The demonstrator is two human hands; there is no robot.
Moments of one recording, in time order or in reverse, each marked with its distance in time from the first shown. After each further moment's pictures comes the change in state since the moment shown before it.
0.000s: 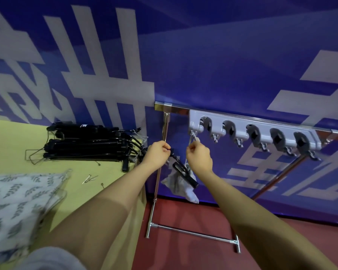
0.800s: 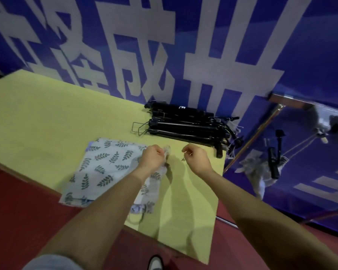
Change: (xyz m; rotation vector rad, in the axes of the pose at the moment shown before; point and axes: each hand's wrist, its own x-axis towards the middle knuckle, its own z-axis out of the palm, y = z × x) left_hand -0.099 -0.233 -0.259 0.005 0.181 -0.301; right_hand -0.121 -0.188 0.255 0.062 -0.379 -0.245
